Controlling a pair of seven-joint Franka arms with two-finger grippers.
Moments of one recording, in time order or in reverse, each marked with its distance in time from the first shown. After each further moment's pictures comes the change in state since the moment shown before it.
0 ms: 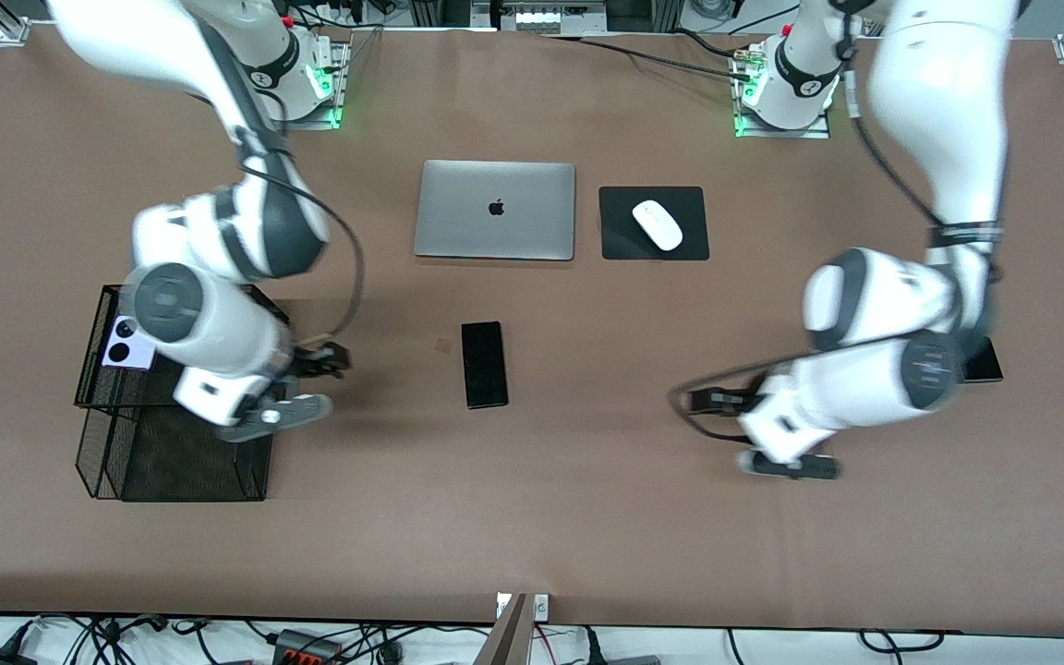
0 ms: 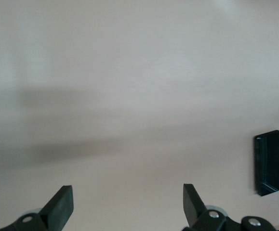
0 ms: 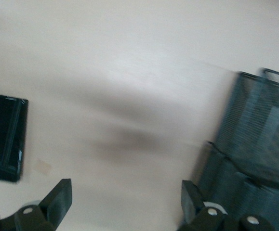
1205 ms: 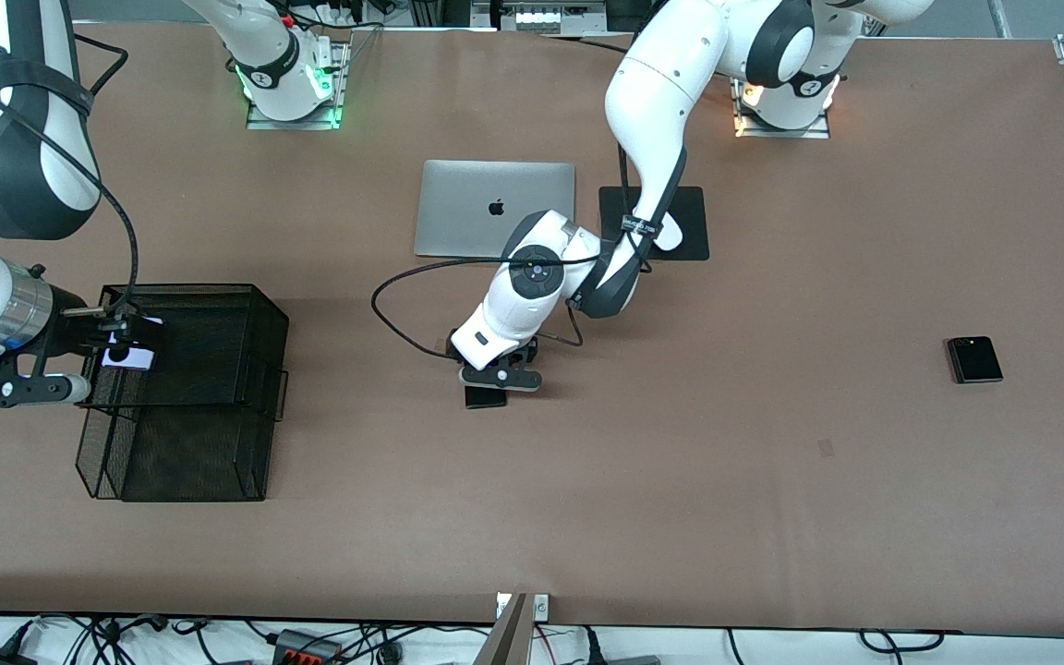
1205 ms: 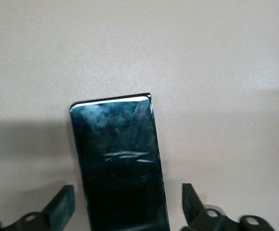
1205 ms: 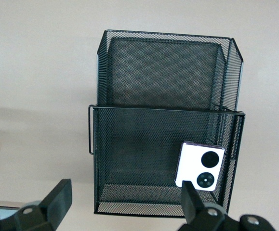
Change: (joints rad) left arm -0.774 0.459 0.357 0.270 -0.329 0.407 -0.401; right arm -0.309 -0.225 -0.010 0.002 0.000 -0.278 -0.081
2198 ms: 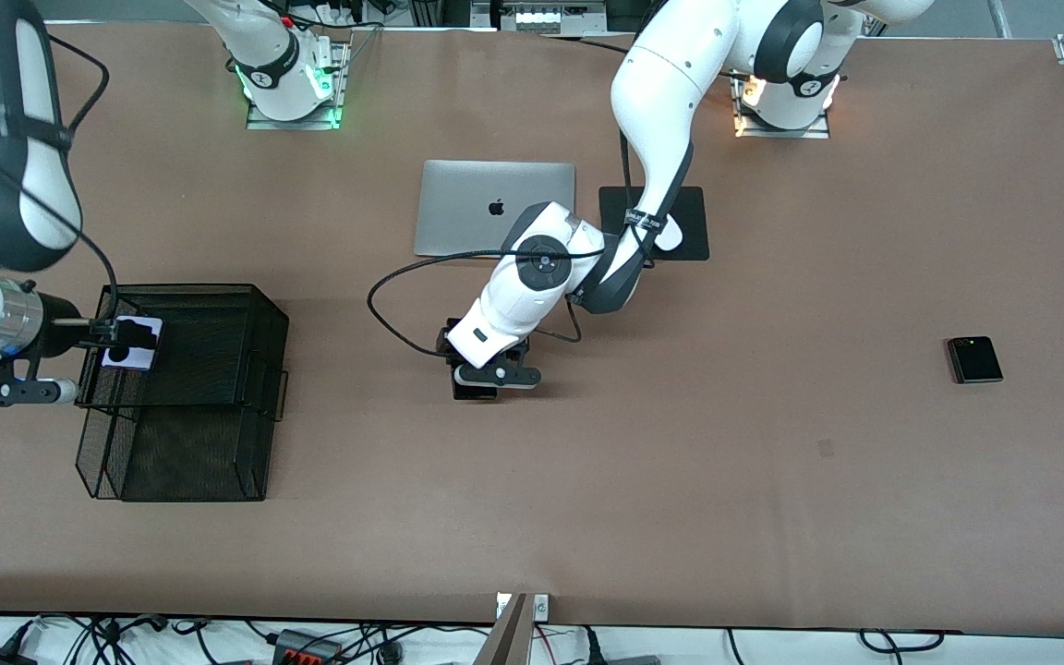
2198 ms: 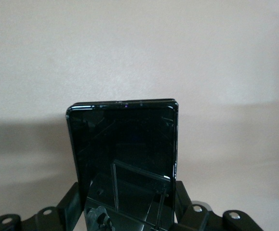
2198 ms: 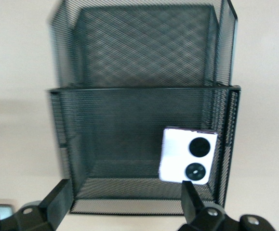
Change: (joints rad) left arm 0.025 -0.044 -0.044 -0.008 -0.004 0.019 -0.033; right arm -0.064 -0.004 0.003 -0.084 0.028 0.017 -0.013
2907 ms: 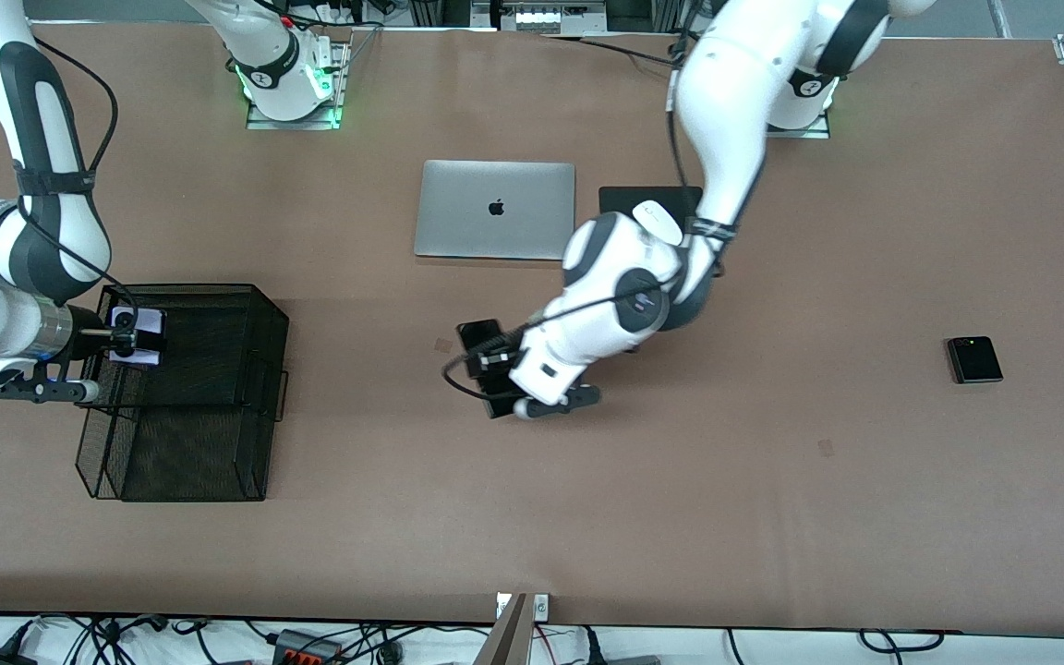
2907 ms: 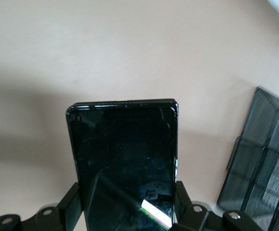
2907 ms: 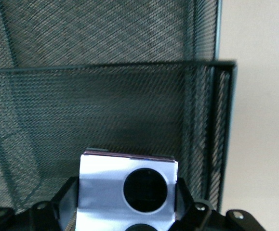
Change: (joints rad) left arm 0.186 -0.122 -0.196 -0.073 -0.049 0.077 -0.093; right arm -0.102 0.067 -0.030 -0.259 0.000 0.304 -0.117
